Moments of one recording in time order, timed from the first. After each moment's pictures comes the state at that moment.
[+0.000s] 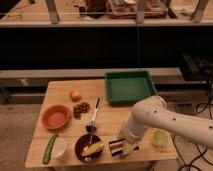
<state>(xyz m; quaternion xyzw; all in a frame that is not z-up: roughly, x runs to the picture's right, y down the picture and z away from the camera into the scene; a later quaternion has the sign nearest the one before) 0.080 0.242 0.666 -0.35 -0.19 -0.06 0.92</state>
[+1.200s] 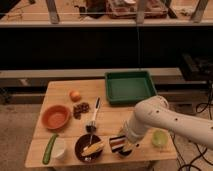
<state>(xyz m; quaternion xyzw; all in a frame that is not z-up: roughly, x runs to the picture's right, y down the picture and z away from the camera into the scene) 0.084 0.237 0.669 -0.34 -0.20 -0.07 0.92</state>
